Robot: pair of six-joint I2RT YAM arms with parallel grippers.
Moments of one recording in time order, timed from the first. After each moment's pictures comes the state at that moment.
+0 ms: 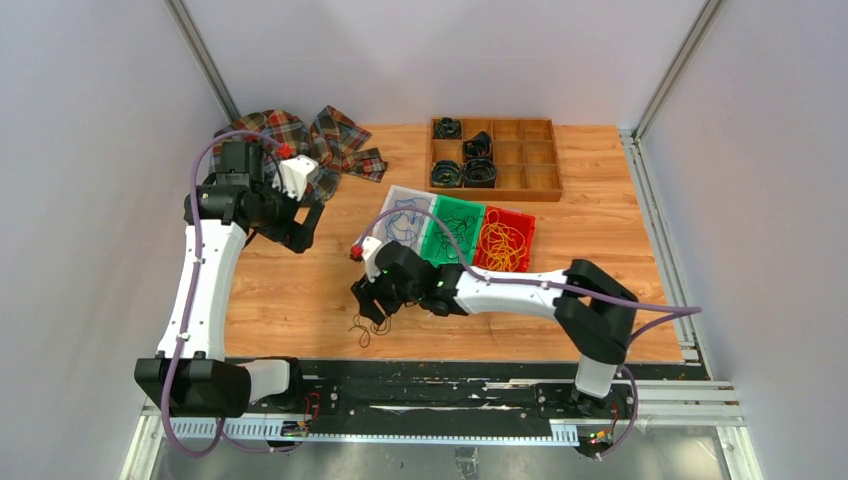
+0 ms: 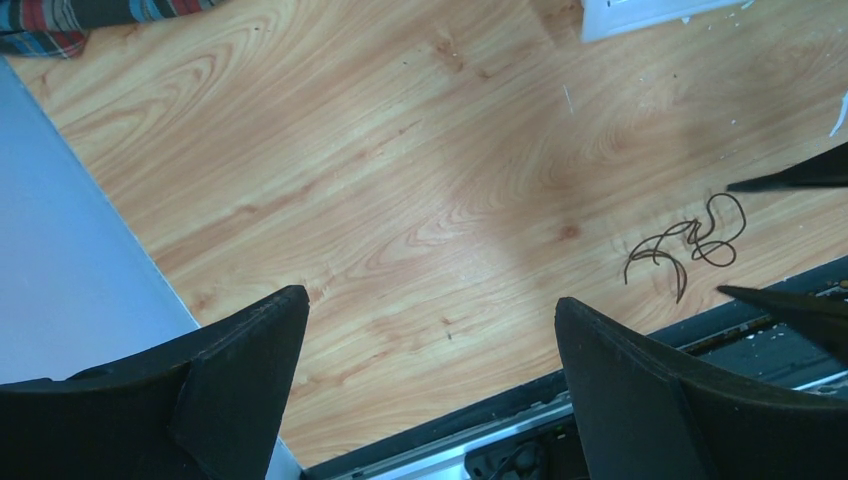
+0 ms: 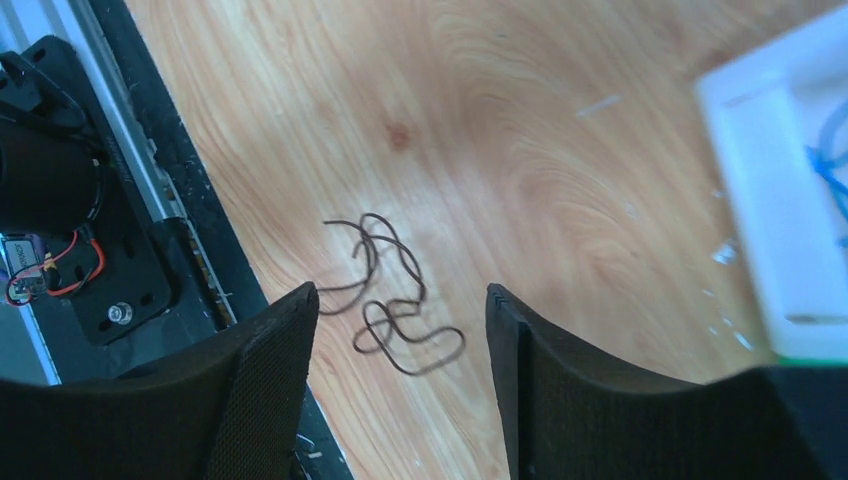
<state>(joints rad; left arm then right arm) 0.01 1.24 1.39 -1.15 0.21 0.47 1.14 1.74 1.15 -0.03 -0.08 0.19</state>
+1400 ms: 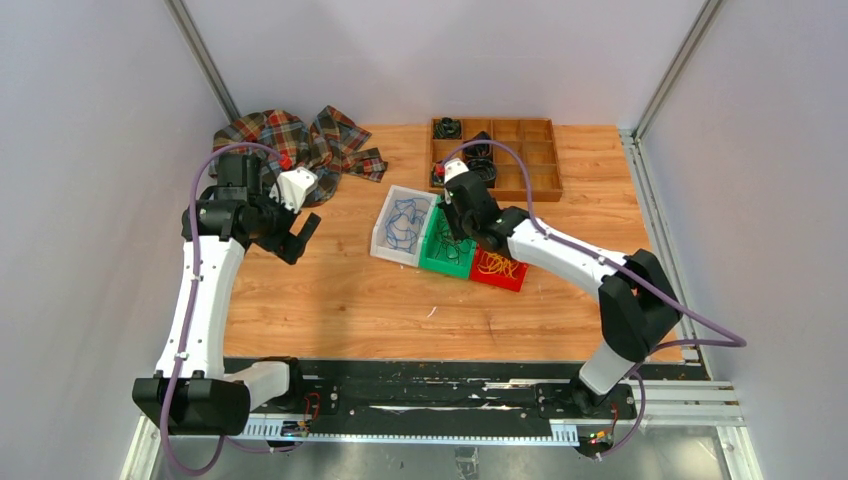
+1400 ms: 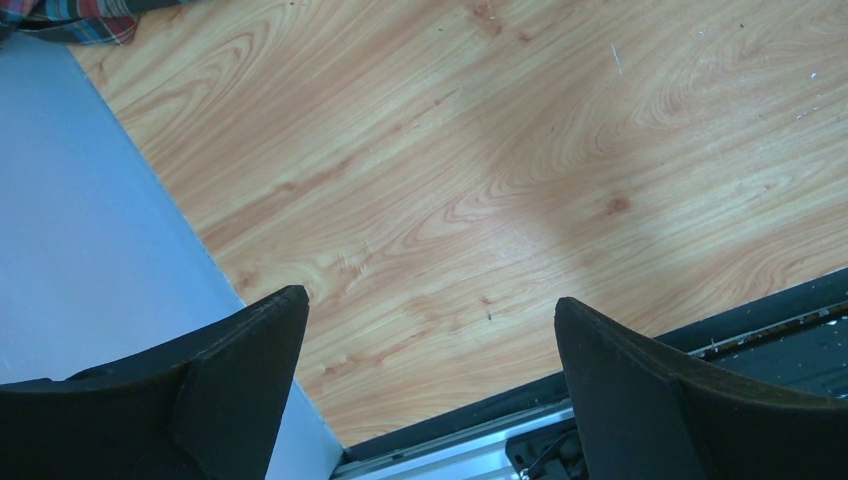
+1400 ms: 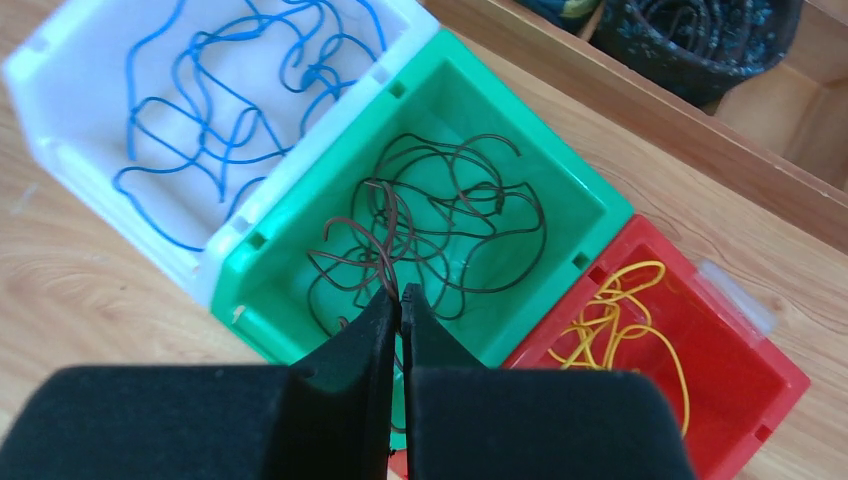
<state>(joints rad) 0.02 1.15 1.31 -1.13 0.15 0.56 0.73 1.63 1.20 -0.26 0.22 0.10</state>
